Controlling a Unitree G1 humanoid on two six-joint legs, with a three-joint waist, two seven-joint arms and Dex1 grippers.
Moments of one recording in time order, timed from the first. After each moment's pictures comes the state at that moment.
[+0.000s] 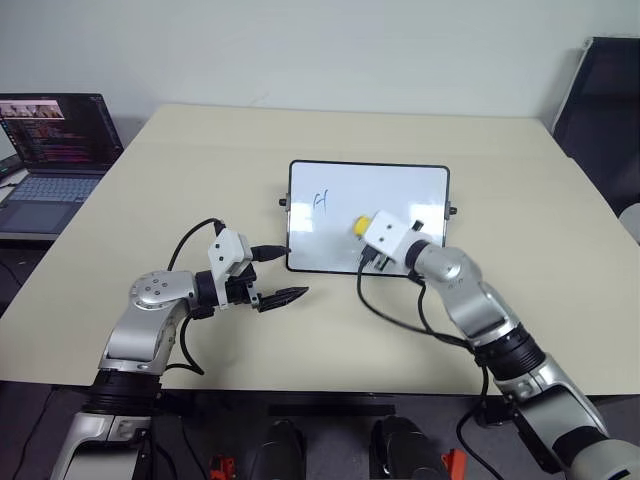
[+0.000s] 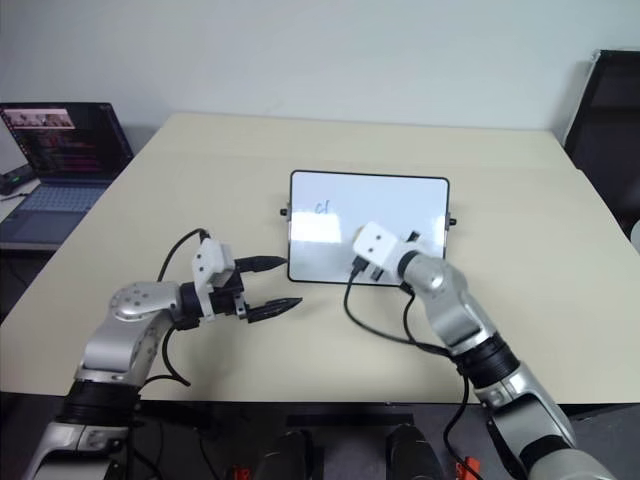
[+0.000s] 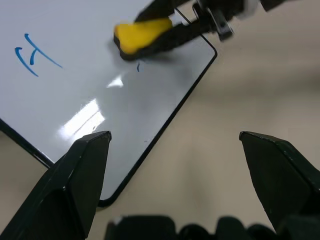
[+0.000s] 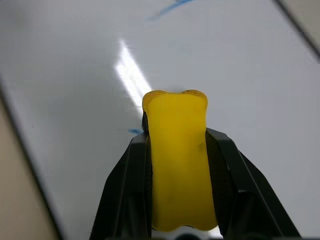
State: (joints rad) left arm -0.35 0.62 0.00 0.07 -0.34 0.17 -1.10; right arm -0.65 -0.38 0.36 0.04 -0.29 0.46 0.44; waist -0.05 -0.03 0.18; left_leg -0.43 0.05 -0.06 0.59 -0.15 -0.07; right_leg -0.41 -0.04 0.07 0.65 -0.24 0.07
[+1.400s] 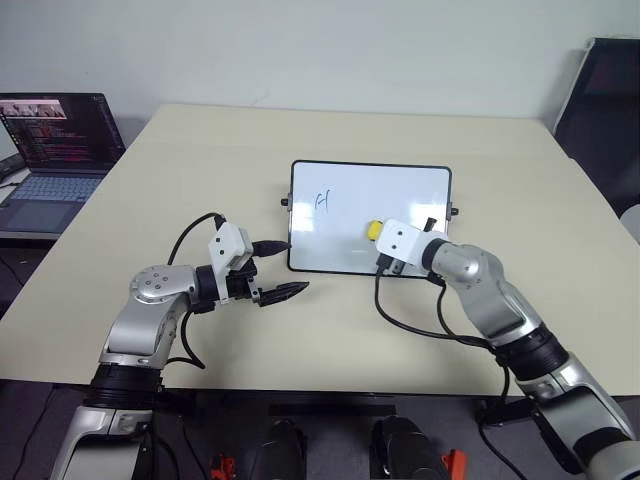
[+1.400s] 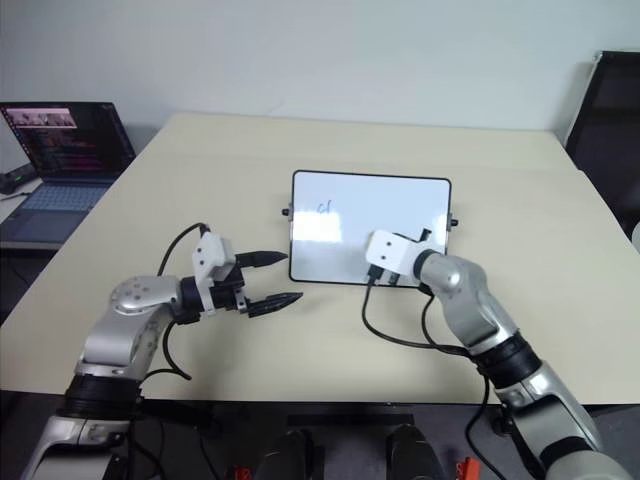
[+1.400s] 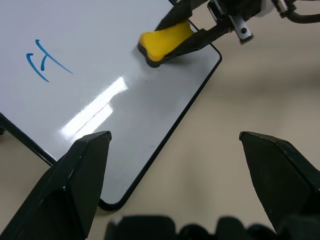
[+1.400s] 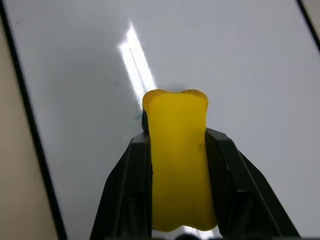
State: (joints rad) left arm -0.38 0.62 0.00 0.08 -0.34 0.20 -1.10; right arm -0.60 -0.50 0.42 -0.03 -0.37 0.39 0.63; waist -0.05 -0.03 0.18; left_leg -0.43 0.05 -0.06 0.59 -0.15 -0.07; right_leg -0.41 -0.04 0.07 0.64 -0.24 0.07
